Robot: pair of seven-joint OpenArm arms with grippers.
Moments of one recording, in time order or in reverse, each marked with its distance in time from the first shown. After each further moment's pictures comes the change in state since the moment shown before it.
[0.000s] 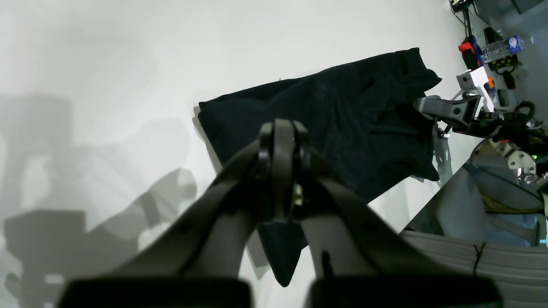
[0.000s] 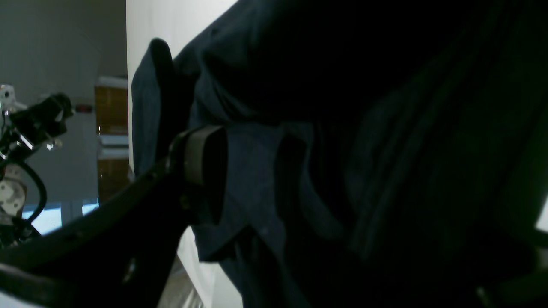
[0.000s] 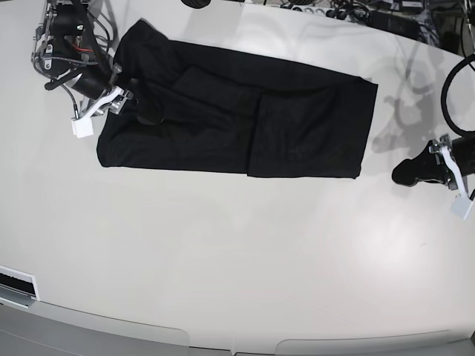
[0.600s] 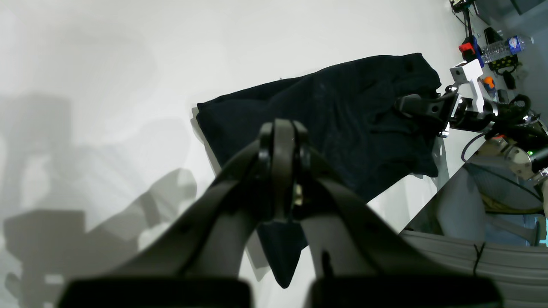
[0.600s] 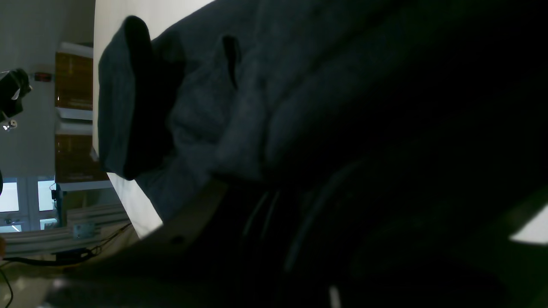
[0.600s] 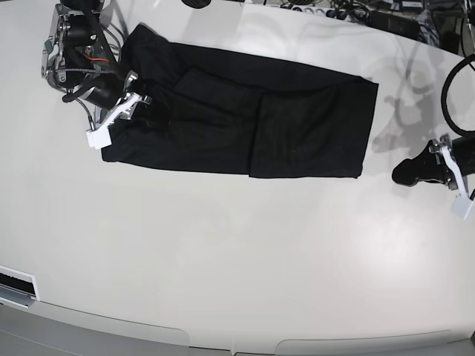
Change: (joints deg) left arm 0.0 0.0 0.0 0.0 0.0 0.0 0.0; right arm 2.9 -2.4 0.0 0.0 -9.9 0.0 3.8
